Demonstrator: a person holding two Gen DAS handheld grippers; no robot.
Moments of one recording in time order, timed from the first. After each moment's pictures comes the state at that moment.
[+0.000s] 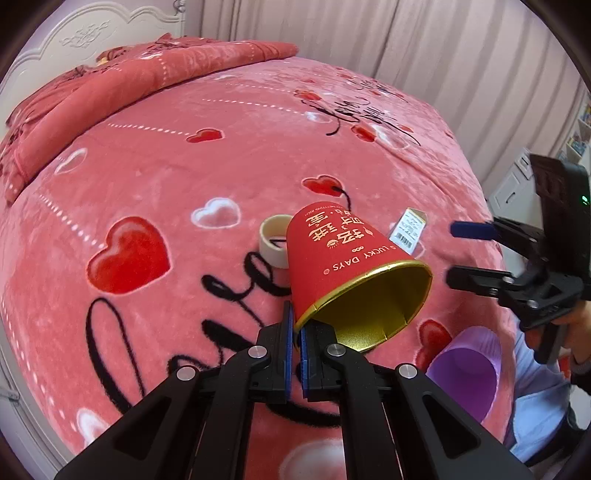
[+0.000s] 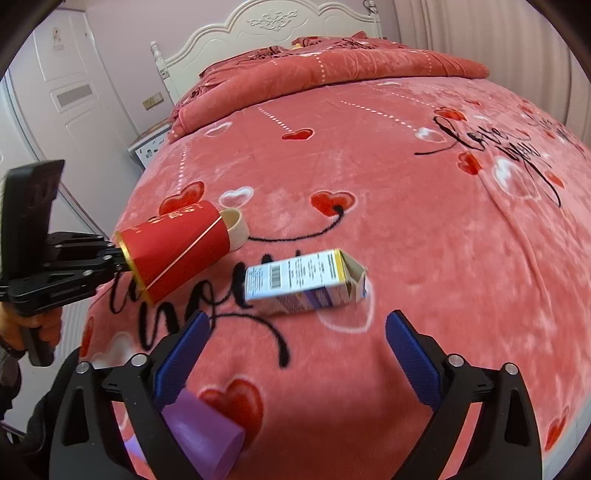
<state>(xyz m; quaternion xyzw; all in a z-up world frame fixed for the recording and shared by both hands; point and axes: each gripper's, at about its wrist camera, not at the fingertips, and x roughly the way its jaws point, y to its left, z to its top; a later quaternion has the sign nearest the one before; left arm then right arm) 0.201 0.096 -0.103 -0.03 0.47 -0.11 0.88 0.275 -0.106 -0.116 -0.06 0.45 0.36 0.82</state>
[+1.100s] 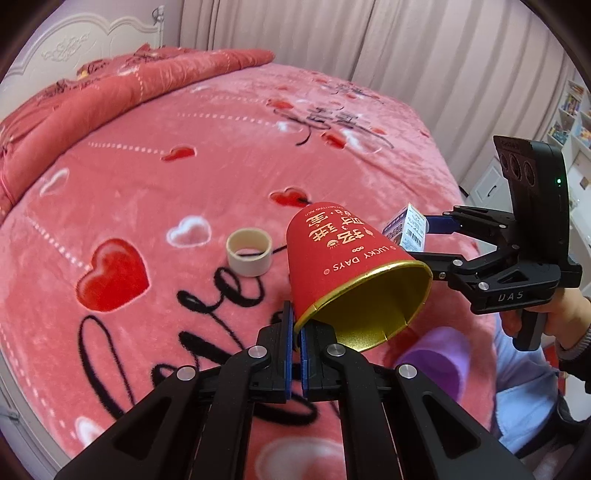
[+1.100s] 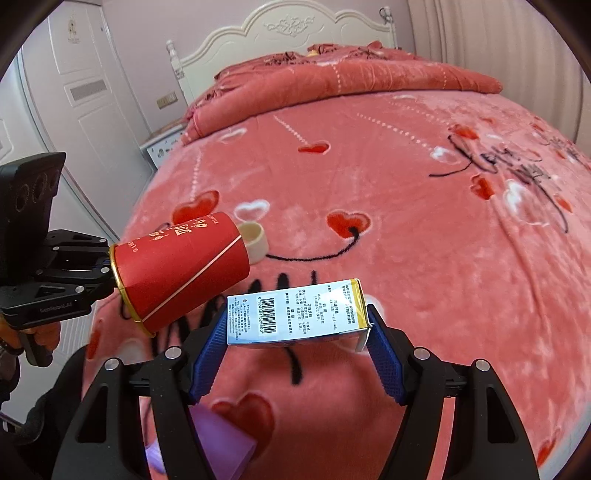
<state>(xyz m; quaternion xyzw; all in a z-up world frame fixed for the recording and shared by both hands) 0.188 0.077 -0.080 -0.02 0.45 -0.14 0.88 0.269 -0.102 -0.095 -0.07 0.42 0.39 0.82</state>
